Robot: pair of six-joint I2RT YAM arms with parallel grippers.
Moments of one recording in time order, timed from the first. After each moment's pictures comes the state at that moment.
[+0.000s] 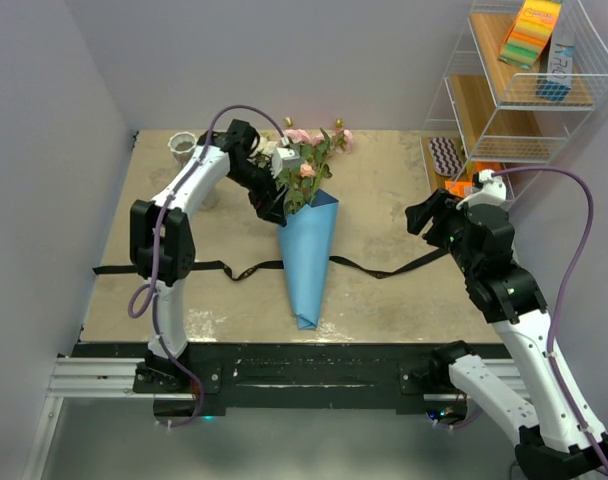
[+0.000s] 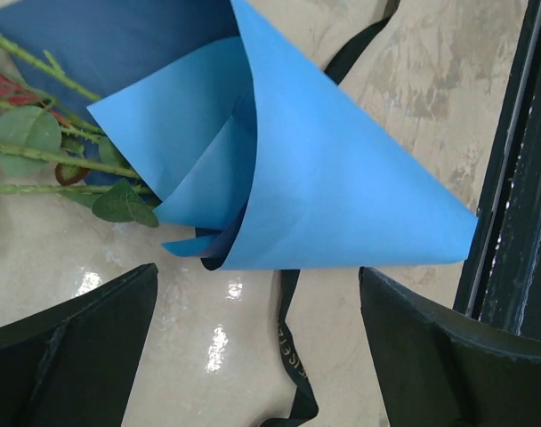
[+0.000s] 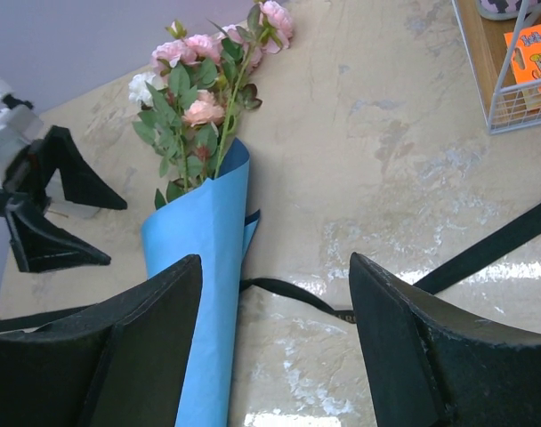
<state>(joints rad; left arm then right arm) -0.31 2.05 1.91 -1.12 0.80 0.70 0.32 0.75 1.00 -0.56 0.19 0.55</state>
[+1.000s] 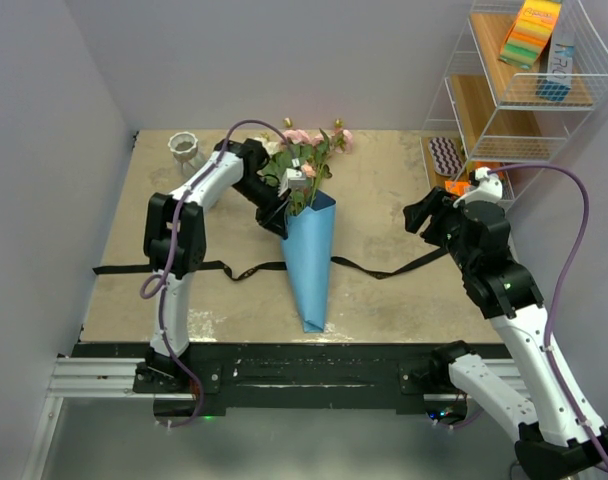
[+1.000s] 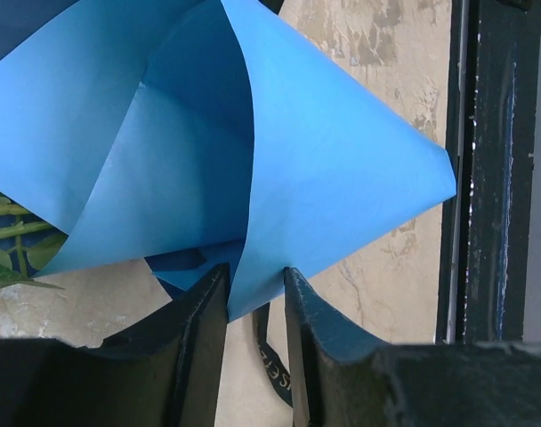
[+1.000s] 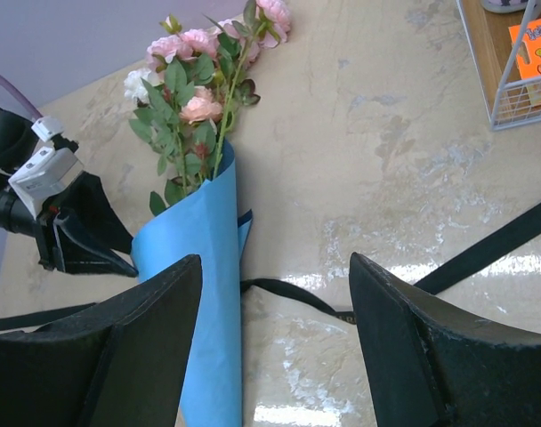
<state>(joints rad) -0.34 2.20 1.90 -1.29 0.91 0.97 0.32 0.78 1.00 -0.56 0.19 0.55</state>
